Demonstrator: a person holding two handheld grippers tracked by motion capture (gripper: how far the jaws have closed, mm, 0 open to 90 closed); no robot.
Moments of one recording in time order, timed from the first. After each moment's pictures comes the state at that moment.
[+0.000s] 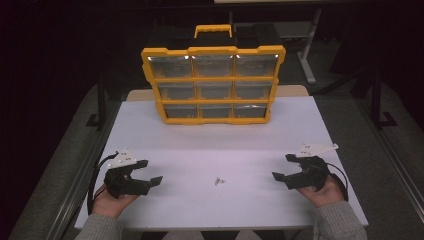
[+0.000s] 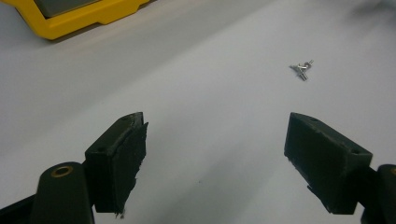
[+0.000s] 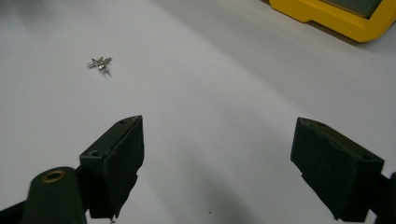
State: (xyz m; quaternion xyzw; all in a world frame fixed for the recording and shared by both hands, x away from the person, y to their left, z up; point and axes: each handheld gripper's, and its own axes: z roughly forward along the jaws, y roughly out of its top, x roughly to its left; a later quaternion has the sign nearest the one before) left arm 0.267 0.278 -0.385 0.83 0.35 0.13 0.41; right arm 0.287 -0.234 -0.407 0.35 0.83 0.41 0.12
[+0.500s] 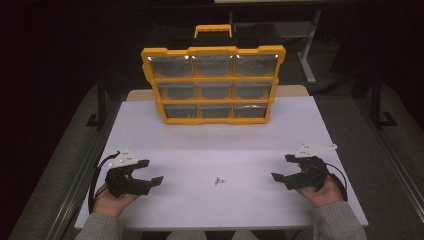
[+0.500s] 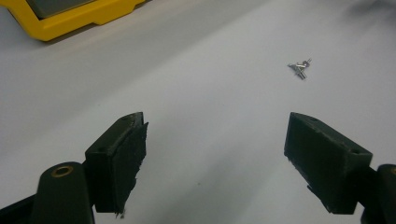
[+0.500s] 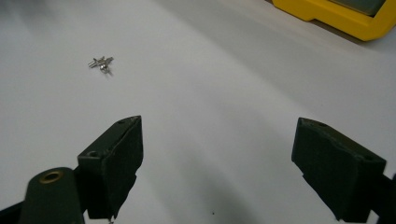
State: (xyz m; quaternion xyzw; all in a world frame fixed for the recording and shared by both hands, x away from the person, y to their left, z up) left arm 0.269 0.277 -0.387 0.83 0.35 0.13 0.41; right arm 0.287 -0.232 -0.408 0.35 0.83 0.41 0.12
